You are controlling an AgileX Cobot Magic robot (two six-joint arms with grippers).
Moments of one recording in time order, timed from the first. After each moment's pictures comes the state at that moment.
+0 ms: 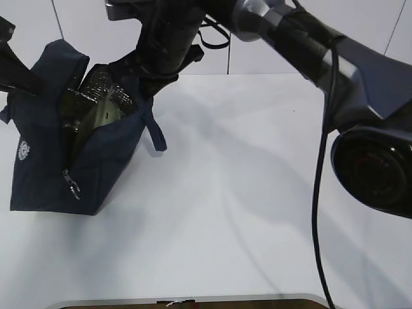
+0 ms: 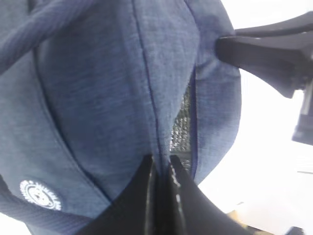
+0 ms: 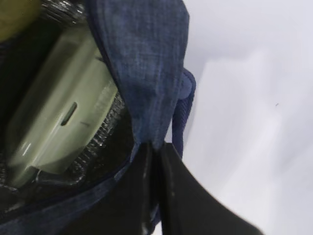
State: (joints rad) left arm 0.08 1.67 -1.35 -0.74 1.08 0.43; right arm 0.58 2.51 -2.67 0.08 1.26 -0.04
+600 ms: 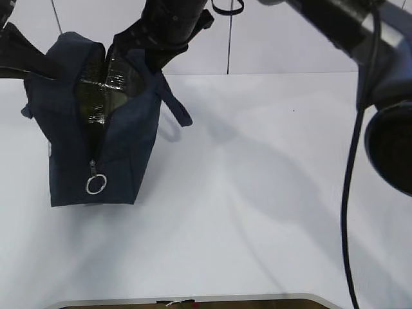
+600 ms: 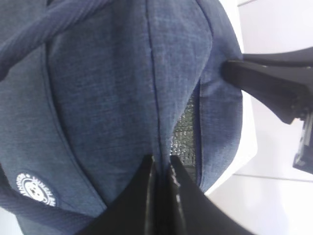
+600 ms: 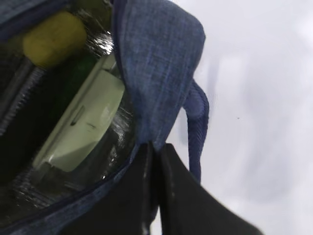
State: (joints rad) left arm 0.08 1.68 -1.35 -0.93 1.15 0.43; right arm 0.58 2.40 -2.64 0.03 1.28 -0.11
